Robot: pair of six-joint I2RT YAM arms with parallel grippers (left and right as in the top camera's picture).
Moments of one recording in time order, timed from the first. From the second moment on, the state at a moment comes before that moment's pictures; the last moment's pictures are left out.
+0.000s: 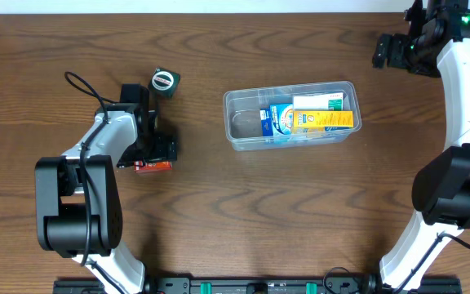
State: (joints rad) left arm 0.01 1.87 1.10 -0.77 0.01 -0.12; right arm -0.14 2.06 2.01 -1.11 -0.08 0.06
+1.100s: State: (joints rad) left arm 0.01 1.87 1.19 -0.89 0.01 -0.20; right arm -0.14 2.06 2.01 -1.11 -0.08 0.06
